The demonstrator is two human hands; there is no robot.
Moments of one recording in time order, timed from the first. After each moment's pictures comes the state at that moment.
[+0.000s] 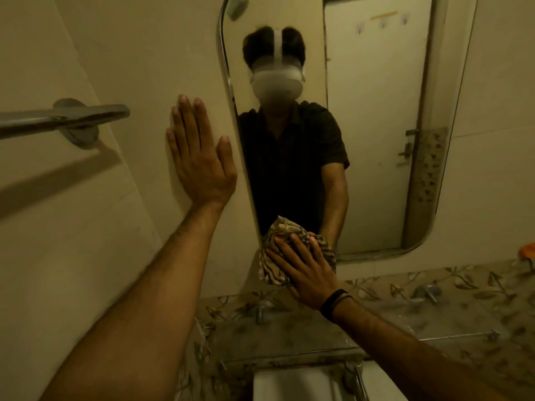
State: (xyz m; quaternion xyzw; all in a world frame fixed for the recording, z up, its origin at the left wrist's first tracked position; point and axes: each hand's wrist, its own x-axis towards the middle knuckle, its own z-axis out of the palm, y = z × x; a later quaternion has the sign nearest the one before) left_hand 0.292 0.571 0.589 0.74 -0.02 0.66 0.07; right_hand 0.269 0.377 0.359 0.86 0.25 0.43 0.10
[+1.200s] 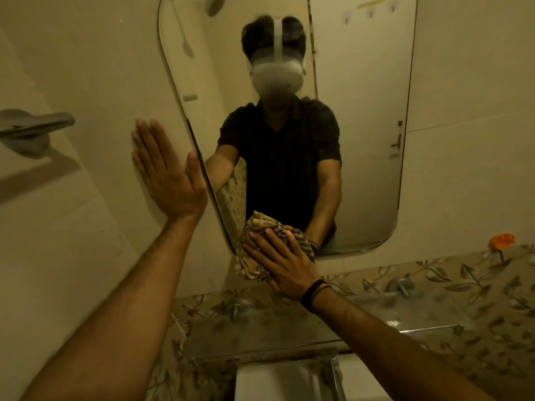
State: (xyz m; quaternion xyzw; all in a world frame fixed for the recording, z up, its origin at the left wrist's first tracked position) left_hand 0.295 0.551 0.562 0.74 0.04 0.66 0.08; right_hand 0.272 0.348 0.371 0.86 0.29 0.41 0.08
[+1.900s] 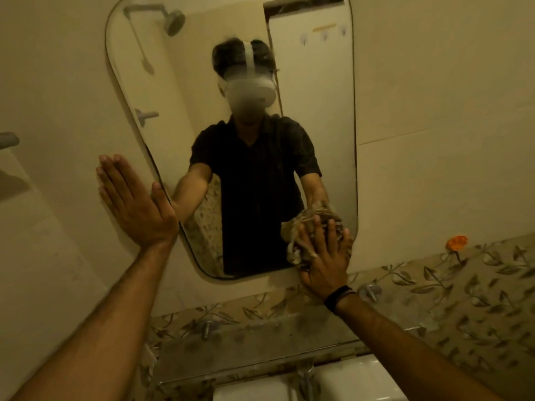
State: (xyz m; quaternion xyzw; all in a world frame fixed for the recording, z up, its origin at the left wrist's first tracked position) left_hand 0.298 0.541 0.534 0.74 0.08 0.65 0.11; right_hand 0.284 0.234 0.358 0.86 0.11 0.49 -0.12
